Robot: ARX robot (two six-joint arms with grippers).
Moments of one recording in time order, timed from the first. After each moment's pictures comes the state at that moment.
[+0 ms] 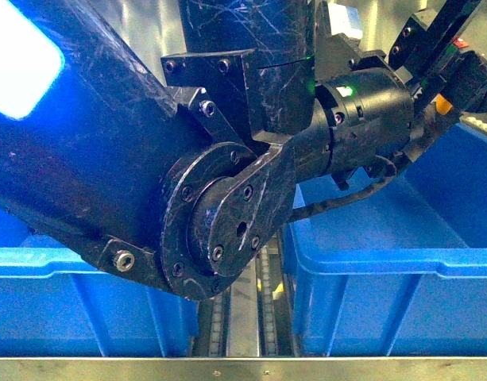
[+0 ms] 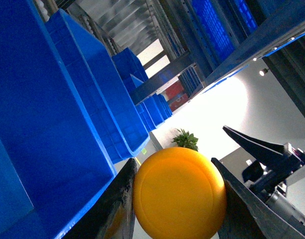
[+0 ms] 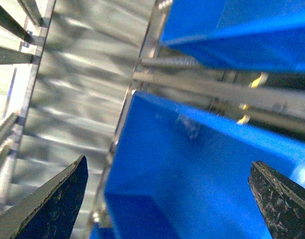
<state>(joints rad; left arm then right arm) -0.65 2.02 1.31 1.04 0.54 -1.01 -0.32 0.95 0.73 0.16 0.17 1.22</state>
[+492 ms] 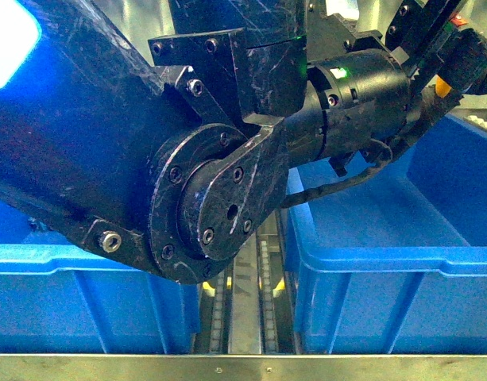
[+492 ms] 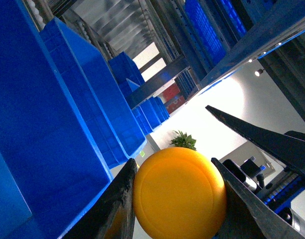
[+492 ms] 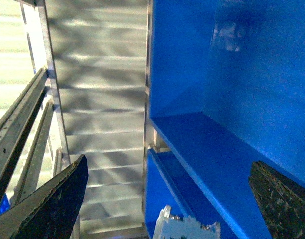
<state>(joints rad) -0.65 2.01 1.31 1.05 0.55 -1.01 0.07 1.11 0.80 0.23 0.28 1.53</state>
